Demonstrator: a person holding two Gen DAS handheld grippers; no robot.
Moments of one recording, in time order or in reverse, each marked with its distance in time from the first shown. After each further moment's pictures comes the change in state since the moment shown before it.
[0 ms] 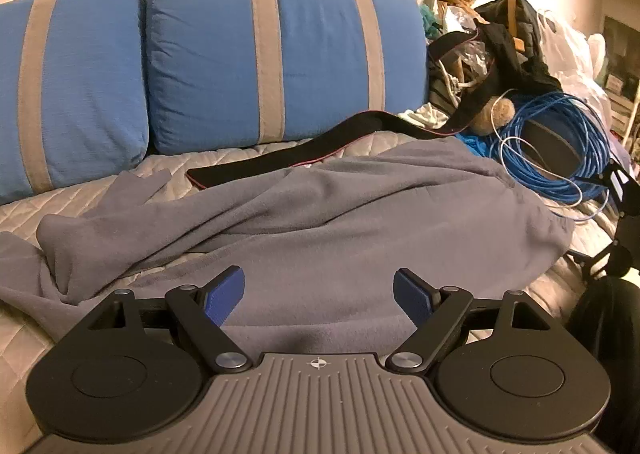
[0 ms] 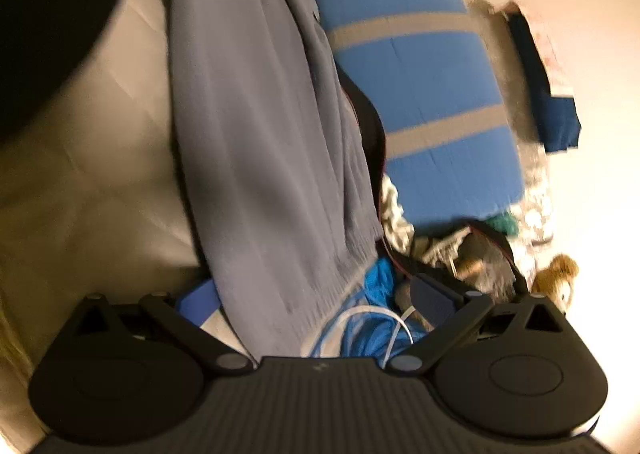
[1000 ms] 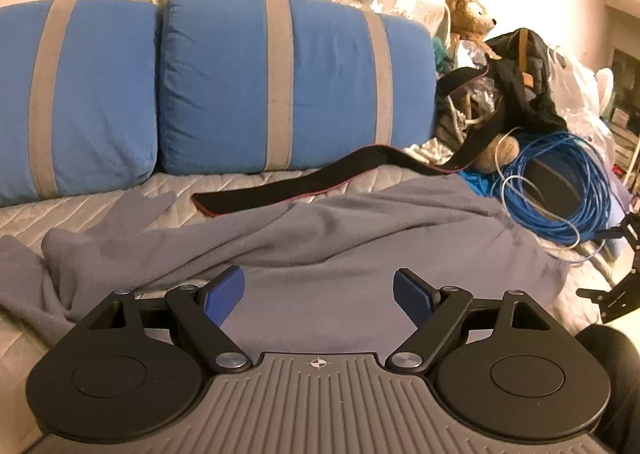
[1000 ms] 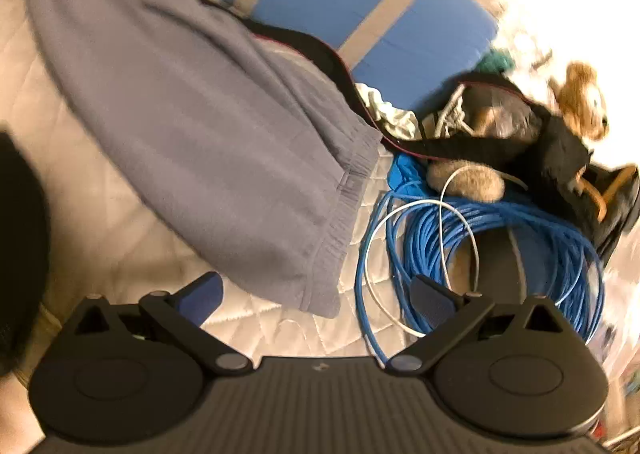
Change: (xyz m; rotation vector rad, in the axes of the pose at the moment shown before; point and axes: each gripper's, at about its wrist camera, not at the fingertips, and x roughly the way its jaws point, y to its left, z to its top) left arm -0.011 0.004 0.019 -0.073 -0.062 0.013; right arm -0.021 -0.056 -0.008 0.497 0.225 0.142
